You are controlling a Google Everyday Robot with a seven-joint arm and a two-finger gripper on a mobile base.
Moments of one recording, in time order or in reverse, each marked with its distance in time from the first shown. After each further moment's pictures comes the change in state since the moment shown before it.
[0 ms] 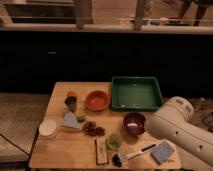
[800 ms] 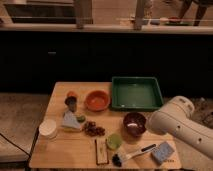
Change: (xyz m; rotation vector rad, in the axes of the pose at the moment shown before) arm 0.023 -0.002 0.041 0.048 -0.030 -0.080
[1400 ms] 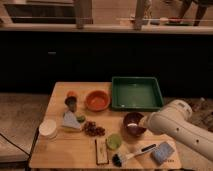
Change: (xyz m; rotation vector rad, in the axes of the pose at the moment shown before) arm 0.003 -0.009 0.028 0.062 -0.002 -0.164
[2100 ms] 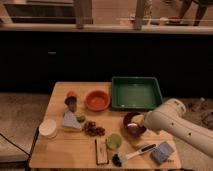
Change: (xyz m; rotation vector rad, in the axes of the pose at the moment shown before) arm 0.011 -0.006 0.043 0.027 -0.037 -0.075
